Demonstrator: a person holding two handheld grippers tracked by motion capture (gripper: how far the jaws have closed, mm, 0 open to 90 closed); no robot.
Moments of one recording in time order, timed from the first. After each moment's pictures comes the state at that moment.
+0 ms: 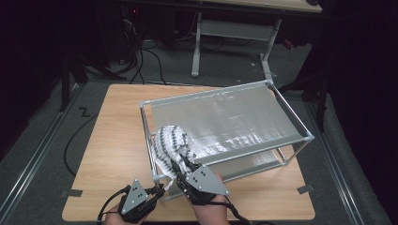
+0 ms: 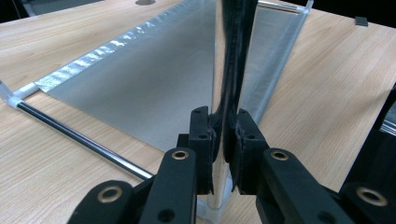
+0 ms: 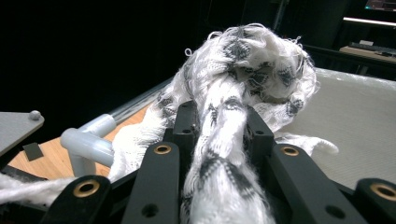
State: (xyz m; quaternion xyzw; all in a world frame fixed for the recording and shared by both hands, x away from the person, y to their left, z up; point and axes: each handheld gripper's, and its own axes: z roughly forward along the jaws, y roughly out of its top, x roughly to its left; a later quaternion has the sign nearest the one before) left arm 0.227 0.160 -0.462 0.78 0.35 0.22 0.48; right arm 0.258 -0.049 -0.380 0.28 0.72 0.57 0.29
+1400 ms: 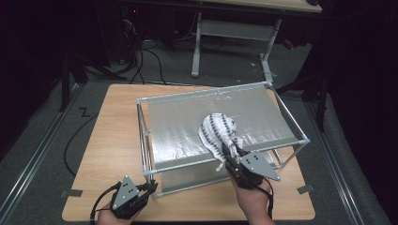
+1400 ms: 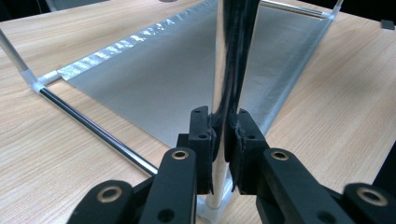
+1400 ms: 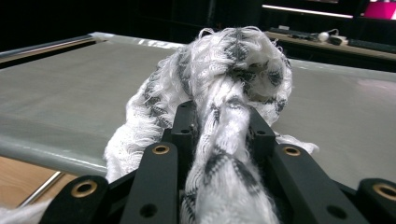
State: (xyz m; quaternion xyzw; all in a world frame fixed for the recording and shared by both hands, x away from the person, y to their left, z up) left arm 0.233 0.181 -0.462 0.77 0.37 0.22 0.47; right arm 0.299 -0.156 -0.377 0.37 0.68 0.53 0.35
